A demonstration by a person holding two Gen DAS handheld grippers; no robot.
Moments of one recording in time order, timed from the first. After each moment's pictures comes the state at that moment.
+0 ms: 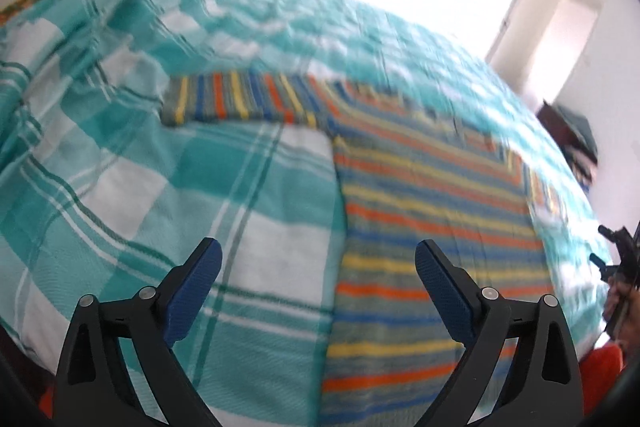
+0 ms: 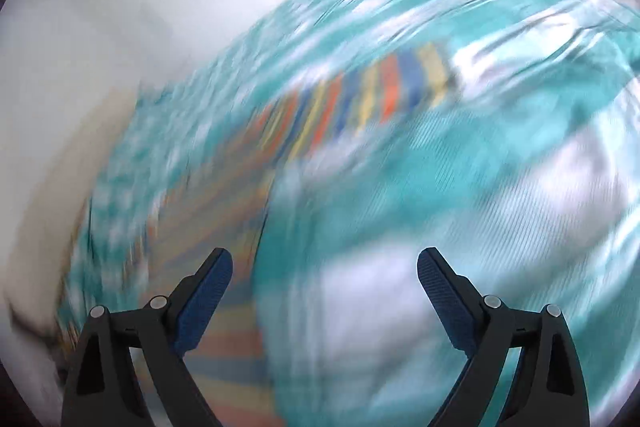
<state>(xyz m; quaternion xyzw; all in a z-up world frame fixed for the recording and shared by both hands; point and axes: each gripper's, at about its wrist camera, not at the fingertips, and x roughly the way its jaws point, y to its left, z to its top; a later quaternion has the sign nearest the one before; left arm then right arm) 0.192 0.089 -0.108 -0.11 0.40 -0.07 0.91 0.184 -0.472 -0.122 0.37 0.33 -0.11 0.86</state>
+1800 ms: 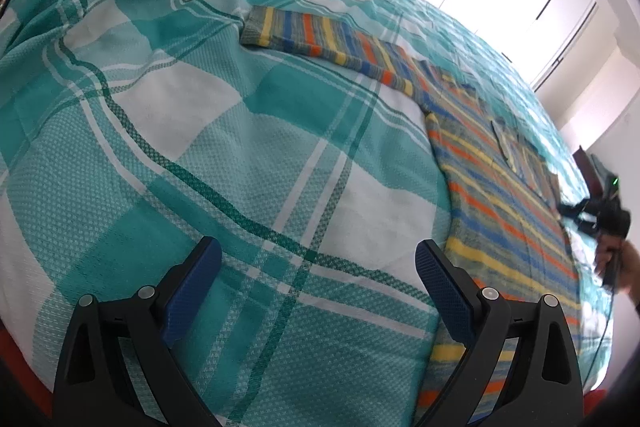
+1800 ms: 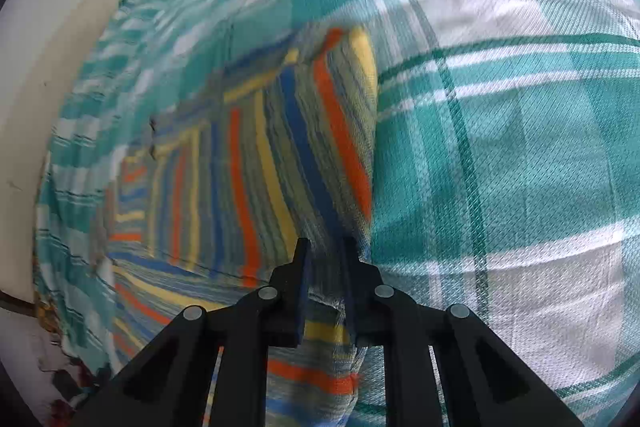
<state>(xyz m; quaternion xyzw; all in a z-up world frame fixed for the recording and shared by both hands) 0.198 0.144 -0.185 -0.18 0.44 0.00 0.88 0.452 -0.364 -0.178 0.25 0.53 0.03 0.81</state>
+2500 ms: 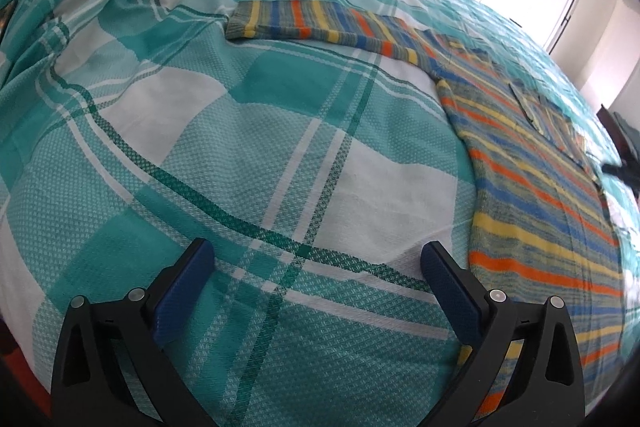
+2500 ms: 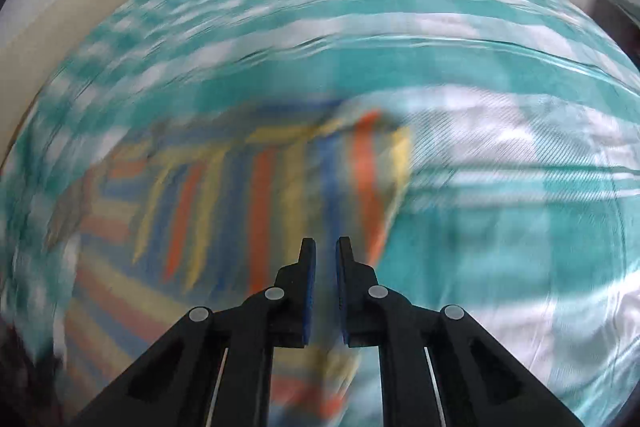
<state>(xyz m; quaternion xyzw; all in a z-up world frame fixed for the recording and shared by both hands) 0.205 0.121 -0.196 -0.10 0.46 0.02 0.88 0.413 -0.304 -0.134 0.08 0.50 0.04 0.86</state>
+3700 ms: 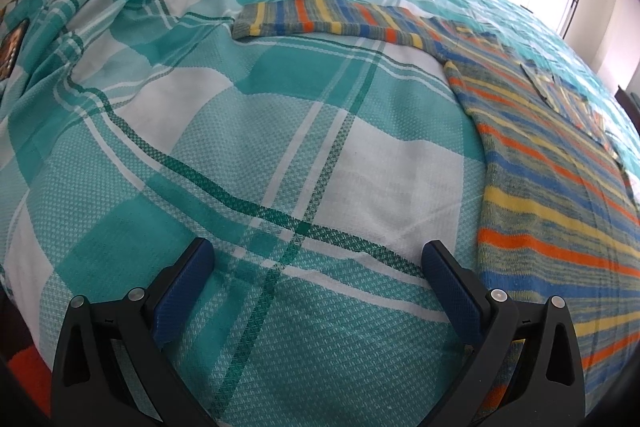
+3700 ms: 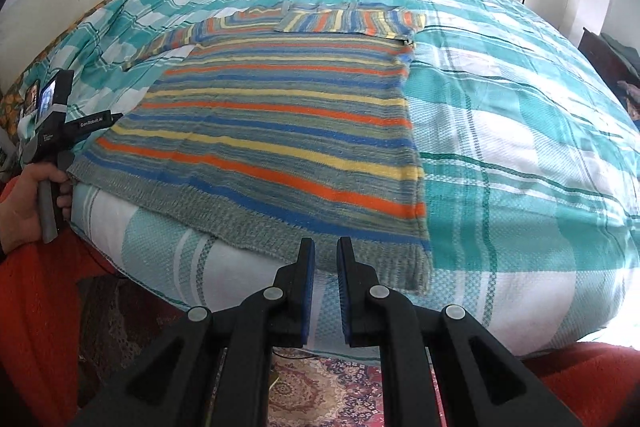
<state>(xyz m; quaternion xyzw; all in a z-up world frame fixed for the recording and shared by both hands) 0.195 0.106 -0.202 -0.06 0.46 0.06 0.89 0.072 -0.198 -0.140 0.00 0.47 0.01 0.88</state>
